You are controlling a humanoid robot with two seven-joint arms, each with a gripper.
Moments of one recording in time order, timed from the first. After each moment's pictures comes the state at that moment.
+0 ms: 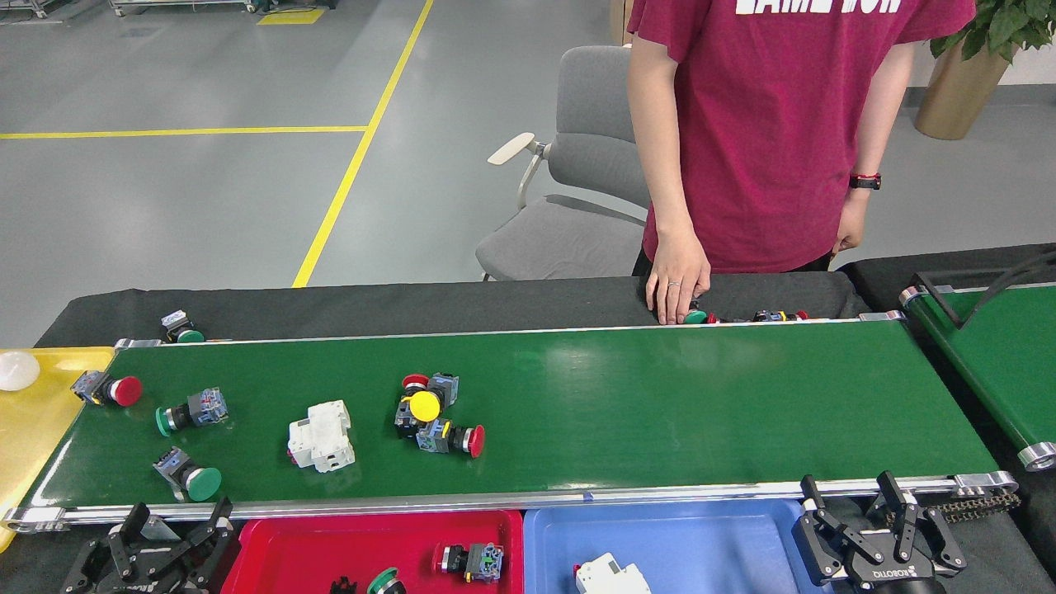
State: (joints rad) left arm 0.10 0.12 0.42 -1.53 -1.43 -0.36 -0.16; right arm 0.24 -0.10 -0.16 -1.71 1.30 -0.17 -0.06
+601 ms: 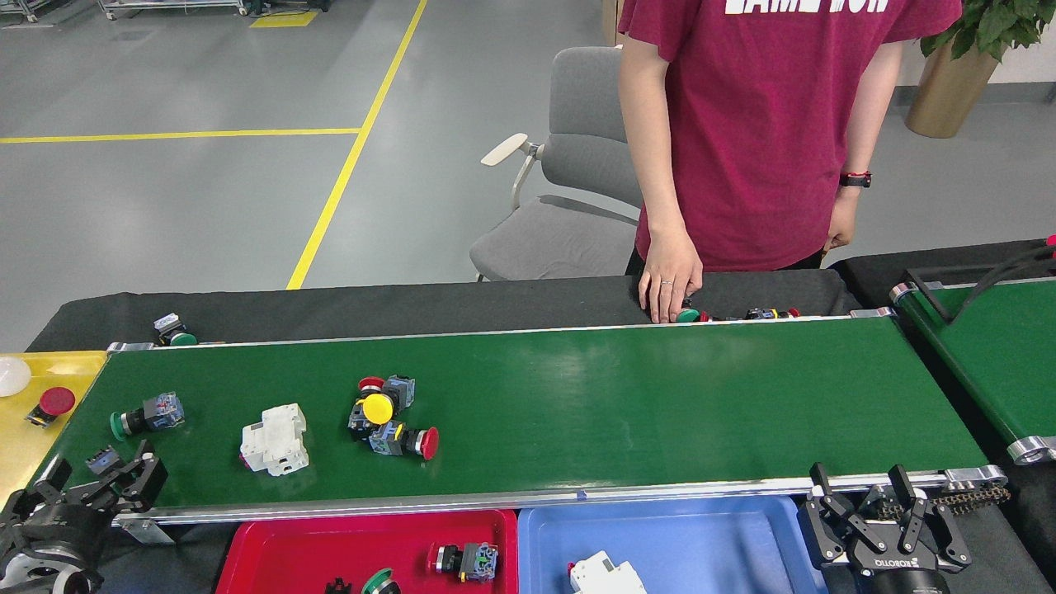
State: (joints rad) left arm -0.25 0.34 0.38 -0.96 -1.43 -0.19 -0.15; right arm 0.21 -0.09 -0.11 -1.70 1.30 -0.01 -0.06
